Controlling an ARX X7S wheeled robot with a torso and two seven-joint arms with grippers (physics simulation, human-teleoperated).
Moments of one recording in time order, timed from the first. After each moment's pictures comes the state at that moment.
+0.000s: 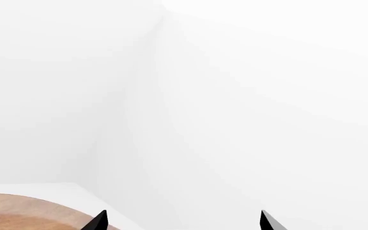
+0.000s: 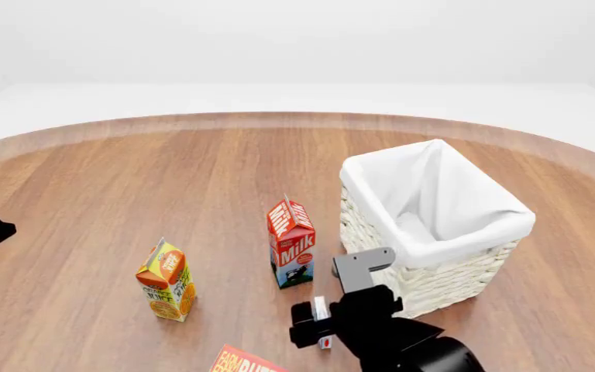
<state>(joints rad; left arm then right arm) 0.03 -0.39 -0.37 0.79 -0.77 -0.19 -0.56 0.50 0.16 -0.44 0.13 0.57 0.92 0.24</state>
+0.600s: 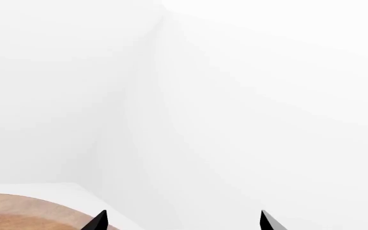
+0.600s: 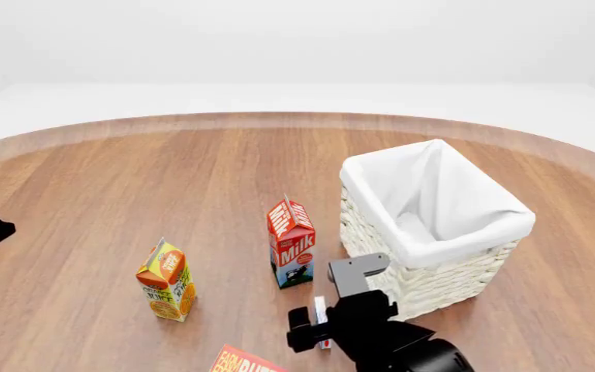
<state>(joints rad) 0.03 -0.40 -0.37 0.79 -0.77 -0.19 -0.57 0.52 0.14 -0.47 0.22 0.56 0.86 0.22</state>
